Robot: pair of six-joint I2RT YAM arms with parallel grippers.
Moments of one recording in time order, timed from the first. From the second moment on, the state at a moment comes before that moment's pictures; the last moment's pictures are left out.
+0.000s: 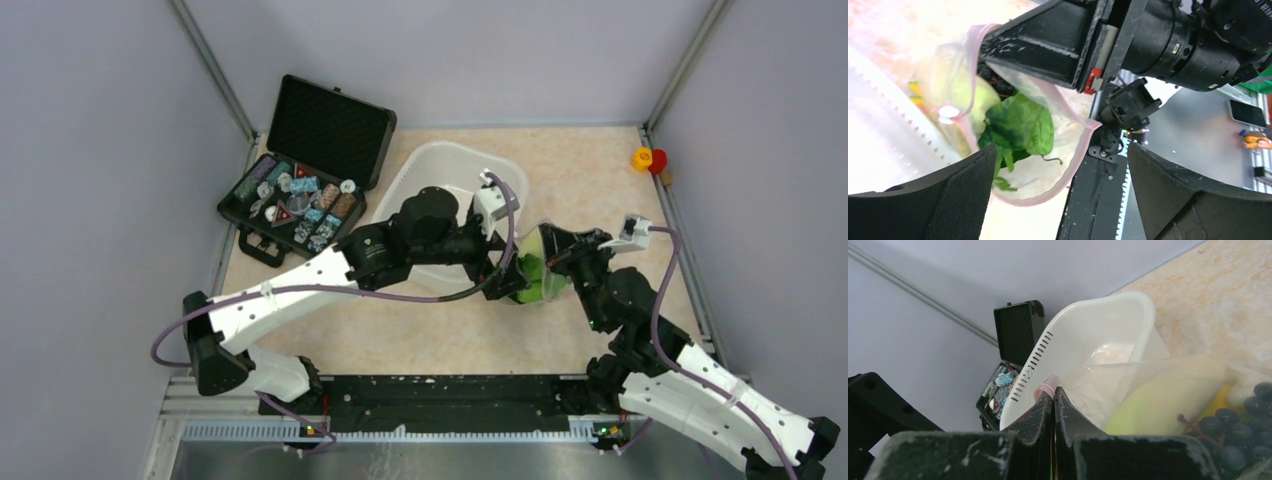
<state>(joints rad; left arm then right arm) -1.08 1.42 1.41 -0.32 0.32 -0.24 0.86 0.49 0.56 -0.01 0.66 0.72</state>
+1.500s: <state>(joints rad) -0.98 1.31 1.20 -0.37 0.21 -0.41 0.86 0.51 0.58 0.07 0.31 0.49</state>
